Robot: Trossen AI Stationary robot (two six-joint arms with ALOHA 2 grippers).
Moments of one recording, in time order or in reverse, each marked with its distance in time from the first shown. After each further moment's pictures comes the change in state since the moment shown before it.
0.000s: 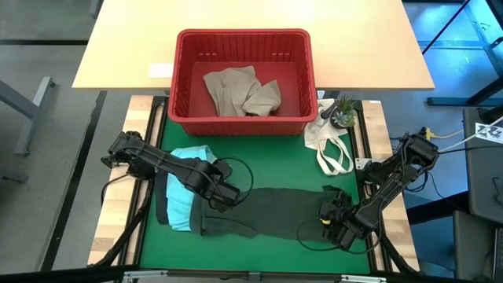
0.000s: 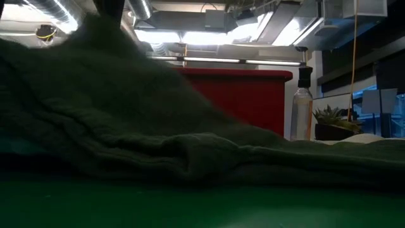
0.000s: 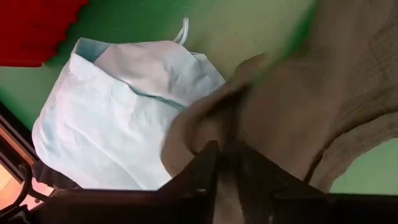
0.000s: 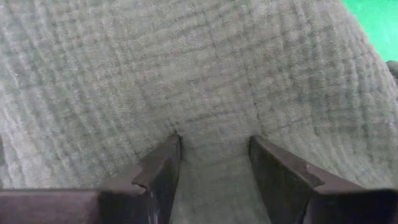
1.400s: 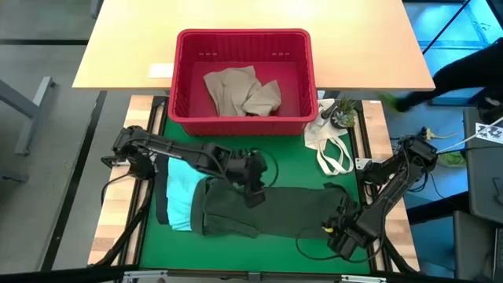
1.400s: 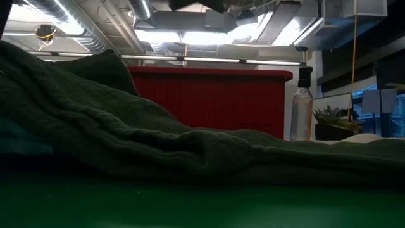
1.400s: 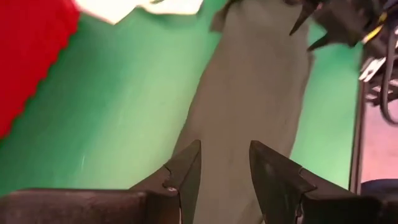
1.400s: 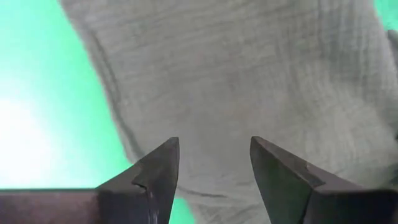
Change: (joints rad) left arm 0.162 0.006 0.000 0.698 0.054 0.597; right arm 0.001 -0.006 0.281 -0.290 -0.170 -0.036
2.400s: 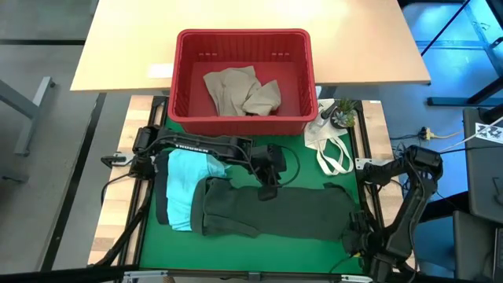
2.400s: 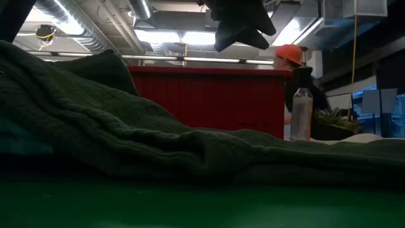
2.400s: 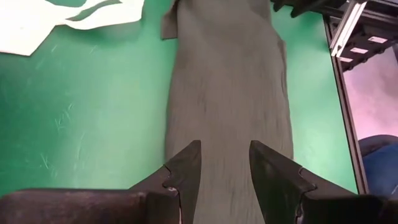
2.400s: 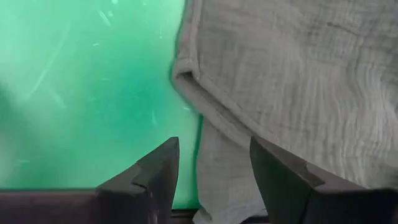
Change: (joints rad) left arm 0.146 0.168 0.000 0.235 0.331 0.307; right arm 0.318 0.069 0.024 -0.020 0.063 -0.210
